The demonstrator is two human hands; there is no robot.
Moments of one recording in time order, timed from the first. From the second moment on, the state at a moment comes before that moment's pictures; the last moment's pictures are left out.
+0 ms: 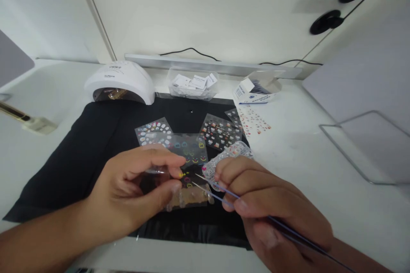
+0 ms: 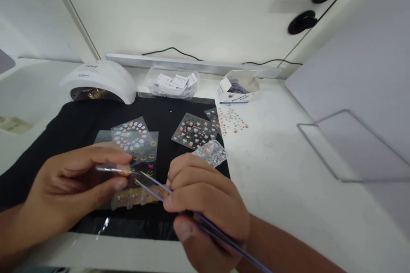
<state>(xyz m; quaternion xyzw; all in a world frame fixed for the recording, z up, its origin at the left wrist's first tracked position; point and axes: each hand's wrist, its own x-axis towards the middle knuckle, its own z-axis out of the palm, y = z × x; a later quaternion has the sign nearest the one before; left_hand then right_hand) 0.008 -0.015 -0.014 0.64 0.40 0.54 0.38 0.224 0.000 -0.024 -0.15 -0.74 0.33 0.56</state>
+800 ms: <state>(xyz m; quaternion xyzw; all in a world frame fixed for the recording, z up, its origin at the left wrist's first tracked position) 0.007 -0.015 -0.014 0.63 0.42 0.53 0.39 0.228 0.006 -0.023 -0.15 -0.78 0.34 0.51</state>
